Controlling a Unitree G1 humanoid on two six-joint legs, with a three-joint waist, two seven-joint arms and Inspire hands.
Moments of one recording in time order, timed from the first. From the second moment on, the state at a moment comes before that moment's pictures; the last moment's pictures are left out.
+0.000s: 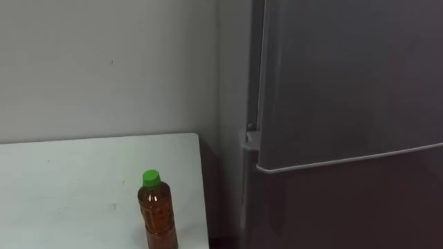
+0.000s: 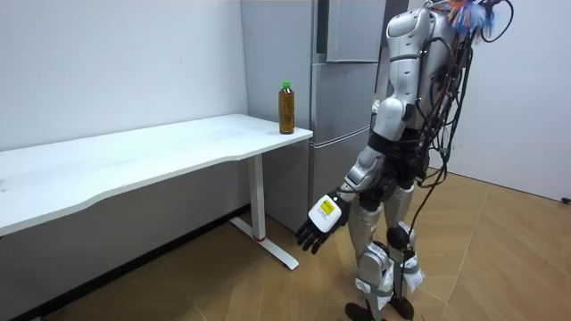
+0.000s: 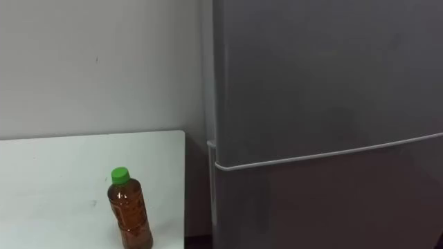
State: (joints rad) left arm 0.23 0.18 0.04 1.09 0.12 -0.03 0.35; right arm 0.11 -0.19 0.11 1.22 0.43 -0.02 0.11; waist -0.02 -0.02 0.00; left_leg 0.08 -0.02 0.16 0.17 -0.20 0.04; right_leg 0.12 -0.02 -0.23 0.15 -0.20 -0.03
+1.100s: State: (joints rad) left arm 0.19 0.18 0.13 1.08 -0.33 -0.06 0.30; right arm 0.12 -0.20 0.05 1.24 0.45 -0.02 0.16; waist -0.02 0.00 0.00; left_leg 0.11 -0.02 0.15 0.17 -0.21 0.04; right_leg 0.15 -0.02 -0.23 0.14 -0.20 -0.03
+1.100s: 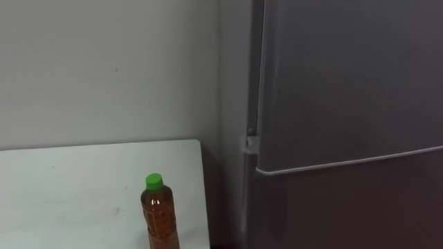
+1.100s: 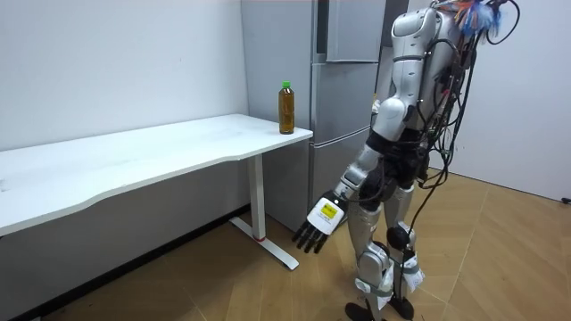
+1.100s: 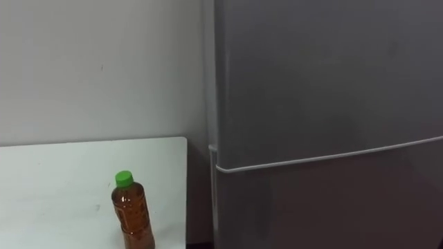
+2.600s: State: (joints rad) left arm 0.12 0.18 0.30 -0.14 -0.47 -0.15 0.62; right arm 0.19 -0.18 -0.06 1.12 0.39 -0.03 0.12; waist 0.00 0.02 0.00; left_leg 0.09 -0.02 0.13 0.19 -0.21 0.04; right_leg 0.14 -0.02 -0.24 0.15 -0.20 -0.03
